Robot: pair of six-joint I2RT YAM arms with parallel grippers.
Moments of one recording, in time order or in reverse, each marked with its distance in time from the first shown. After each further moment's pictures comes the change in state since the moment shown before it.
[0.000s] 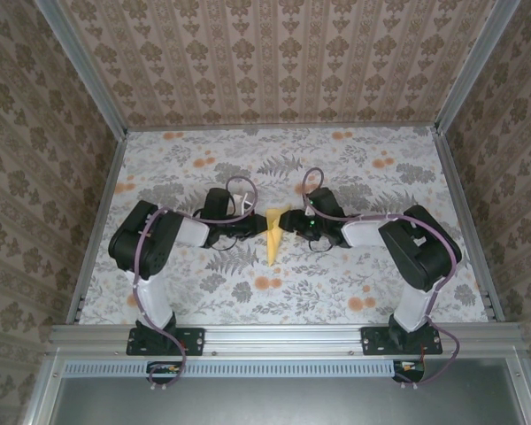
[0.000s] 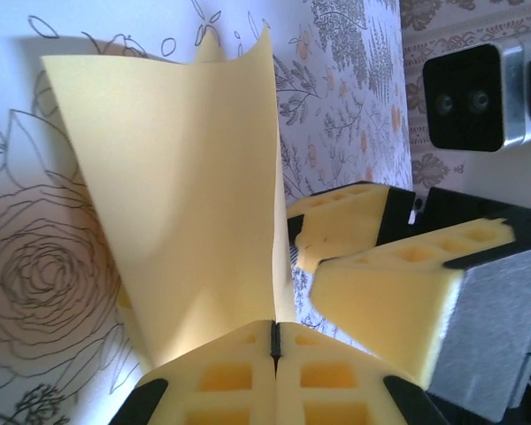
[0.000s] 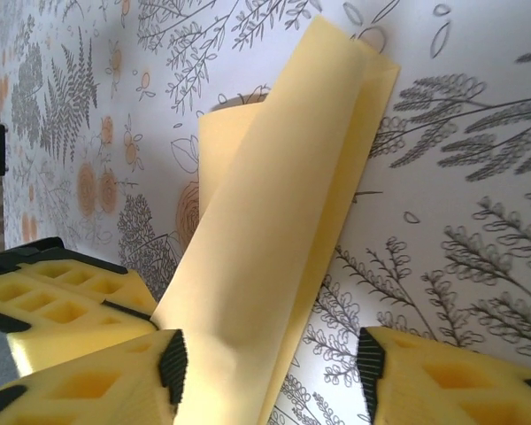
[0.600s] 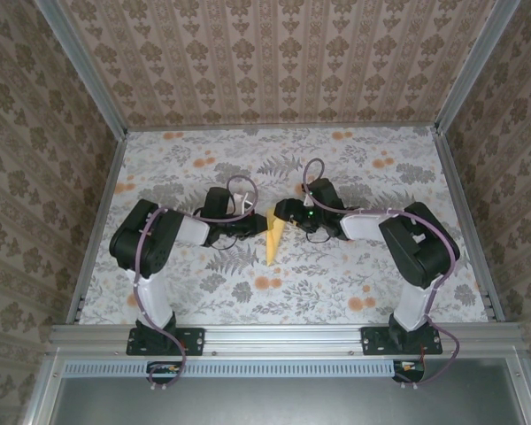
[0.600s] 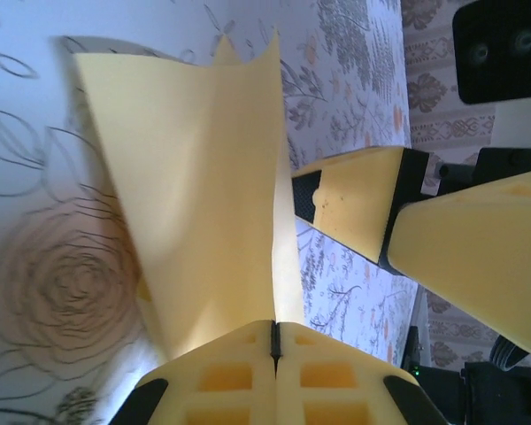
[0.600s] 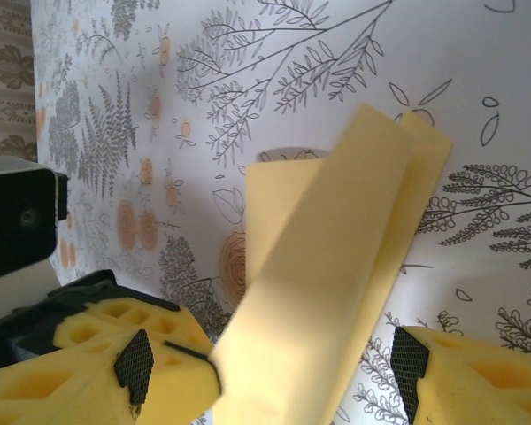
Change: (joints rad) left arm 0.025 0.020 0.016 -0.013 0.023 0.021; right arm -0.013 0.045 0.087 -0.009 -0.031 0.046
